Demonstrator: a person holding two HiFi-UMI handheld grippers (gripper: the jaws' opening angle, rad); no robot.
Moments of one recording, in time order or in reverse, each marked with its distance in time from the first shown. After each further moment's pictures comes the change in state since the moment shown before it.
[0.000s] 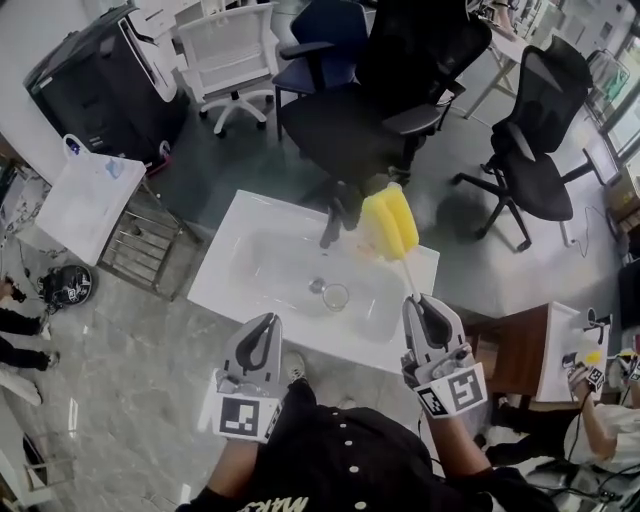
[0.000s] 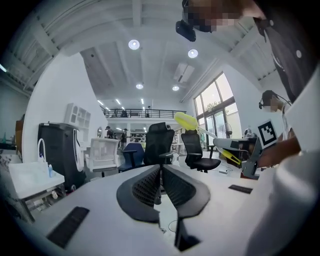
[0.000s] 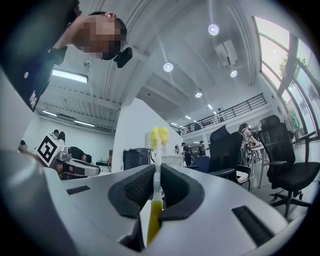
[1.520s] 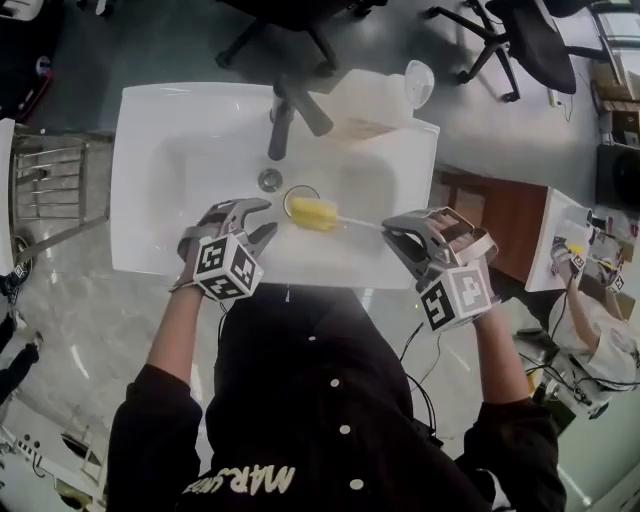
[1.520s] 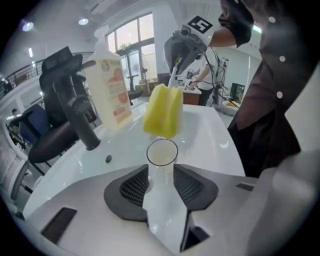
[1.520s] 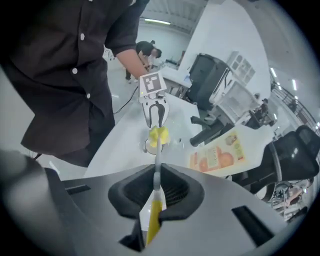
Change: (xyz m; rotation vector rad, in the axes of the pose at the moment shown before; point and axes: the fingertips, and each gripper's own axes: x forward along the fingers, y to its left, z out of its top) left arm 0.161 -0.011 -0.352 0.592 0.698 -0.961; right arm 0.012 -0.050 -0.263 -0.739 1.074 0.669
